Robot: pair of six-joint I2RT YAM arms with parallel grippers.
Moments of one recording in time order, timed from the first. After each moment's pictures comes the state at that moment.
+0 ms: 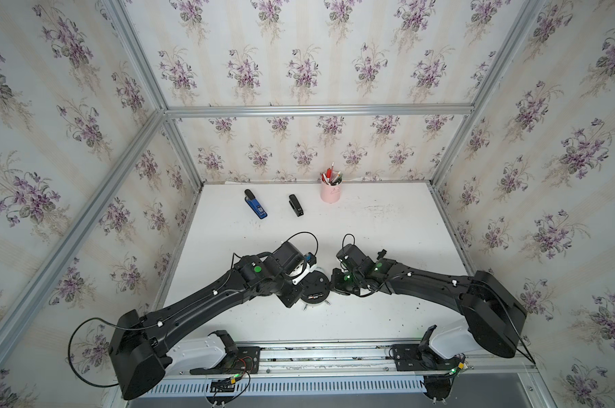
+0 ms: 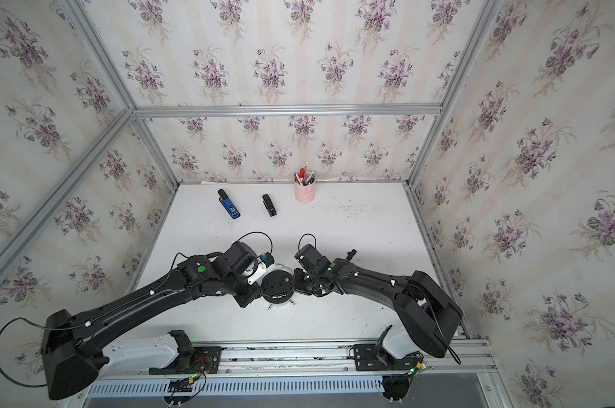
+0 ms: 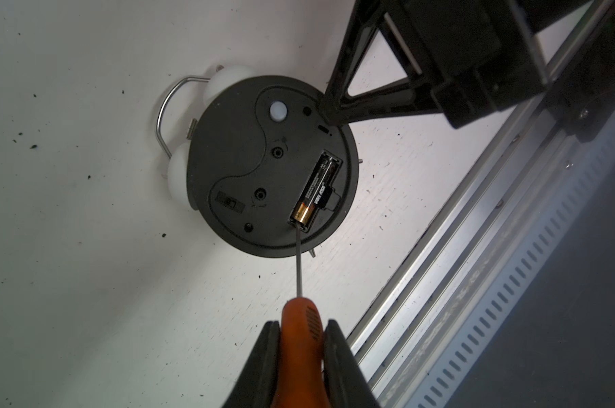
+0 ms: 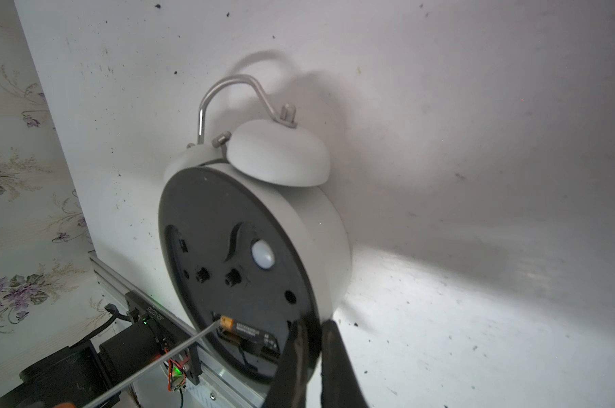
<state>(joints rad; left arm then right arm) -0.85 1.19 0.92 -0.89 0.14 -0.10 0.88 1.49 0.79 -0.34 -0.26 0.99</state>
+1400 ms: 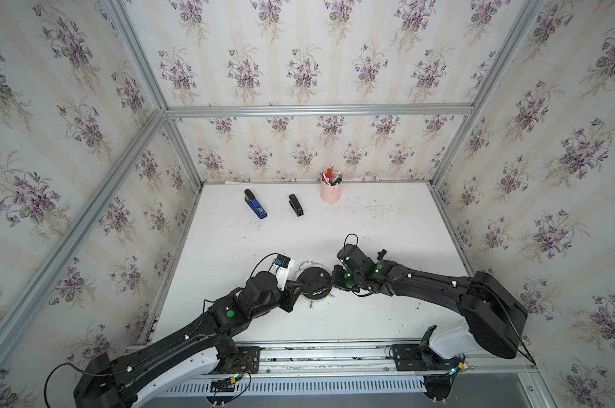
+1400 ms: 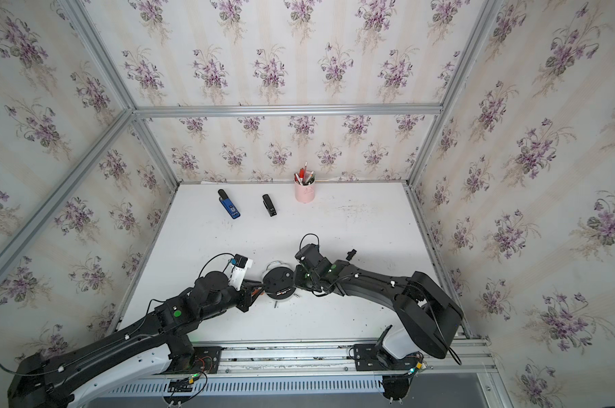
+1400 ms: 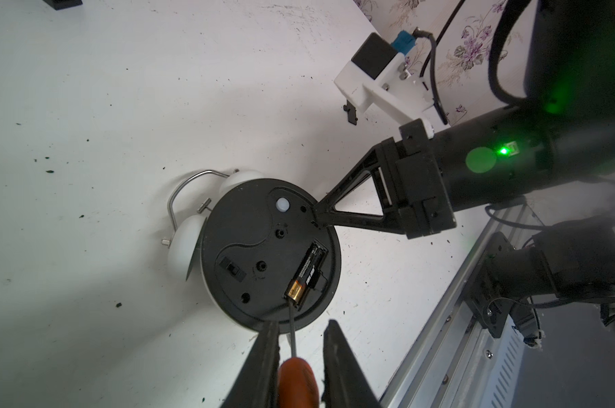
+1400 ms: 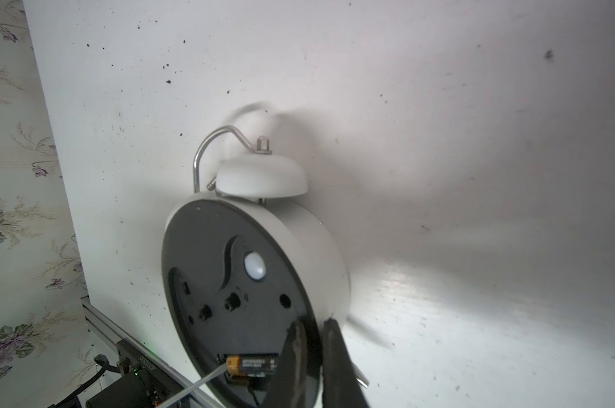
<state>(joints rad) -0.87 0.74 0.38 -0.18 0.03 -0.54 0.88 1.49 0.77 -0.26 -0.14 1.03</state>
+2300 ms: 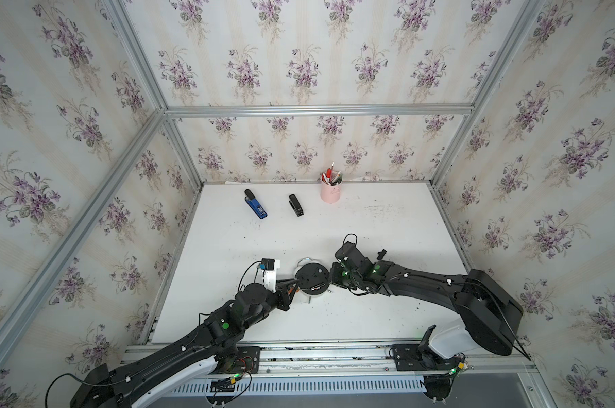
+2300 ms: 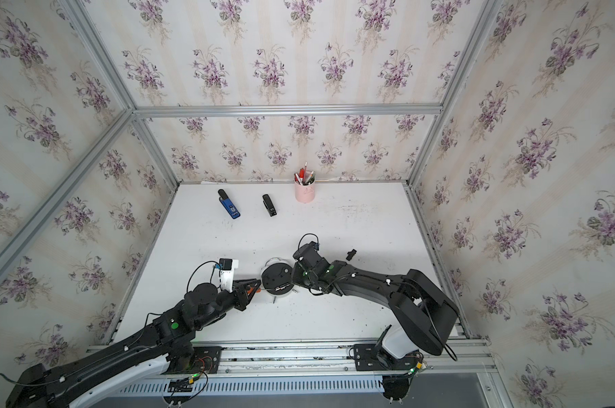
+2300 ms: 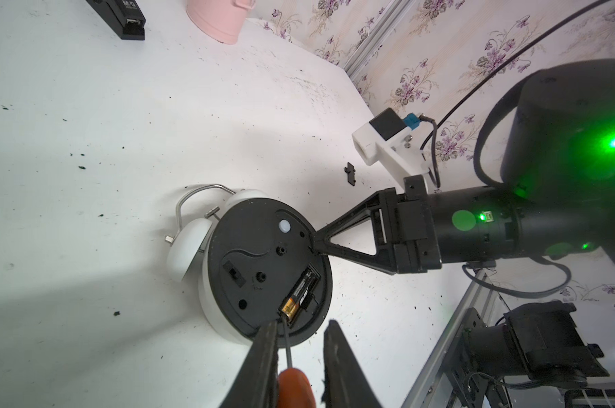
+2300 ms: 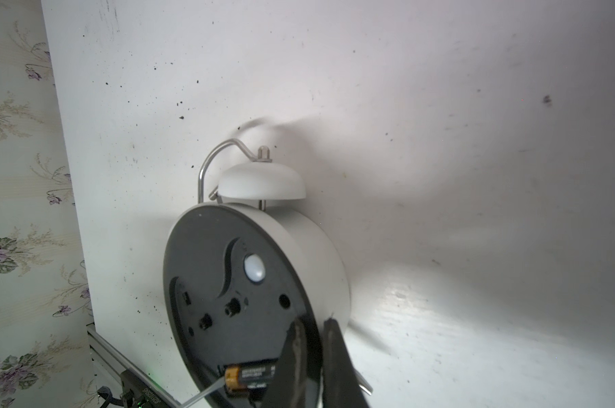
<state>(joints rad) -0.88 0.62 0.20 0.07 -0.08 -0.72 0.89 1.52 0.77 -0.19 -0.08 1.06</state>
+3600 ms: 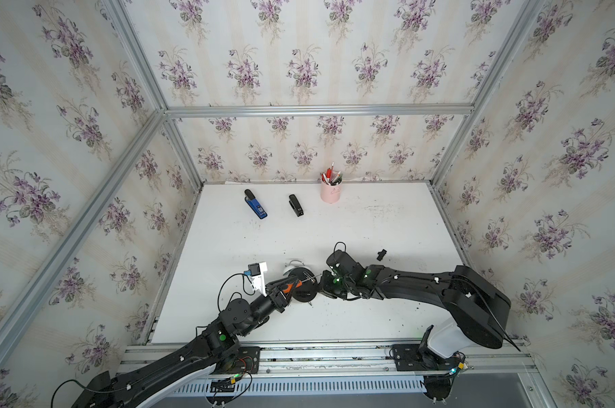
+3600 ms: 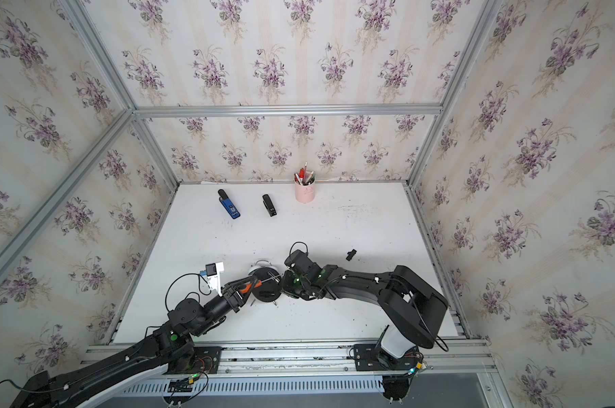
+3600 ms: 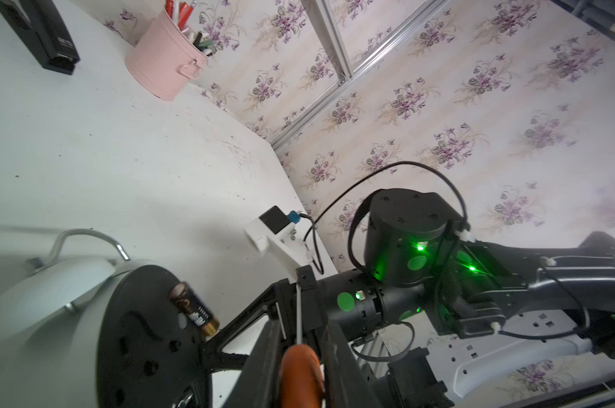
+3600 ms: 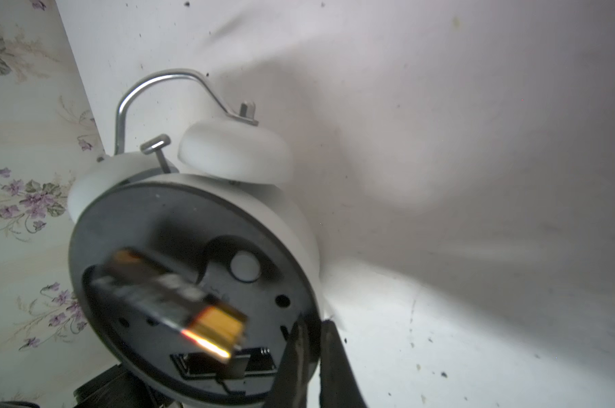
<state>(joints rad) -0.90 0.46 0.01 0.50 -0.06 -0.91 0.95 1.58 0.78 -0.14 -0.26 1.17</state>
